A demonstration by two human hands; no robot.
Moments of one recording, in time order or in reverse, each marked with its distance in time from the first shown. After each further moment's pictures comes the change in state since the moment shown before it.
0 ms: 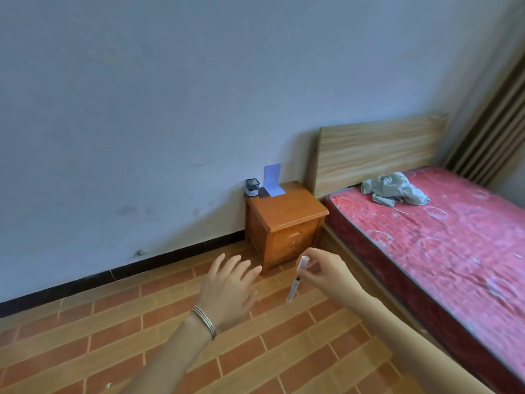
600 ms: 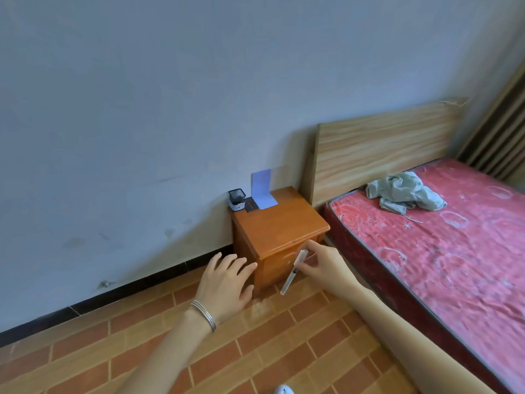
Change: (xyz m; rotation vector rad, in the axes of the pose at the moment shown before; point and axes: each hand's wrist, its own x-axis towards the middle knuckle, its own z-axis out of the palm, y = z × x) left_hand 0.265 -0.081 0.118 -0.055 -0.080 -0.009; right_hand 0.261 0.156 -0.028 0.103 0.041 0.086
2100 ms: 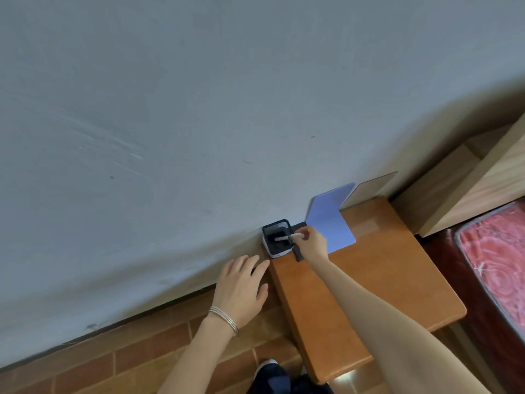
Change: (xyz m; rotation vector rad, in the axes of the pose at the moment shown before) left_hand 0.401 -0.343 0.310 -0.052 -0.230 -0.226; right_hand 0.638 0.245 0.301 0.255 -0.110 0.648
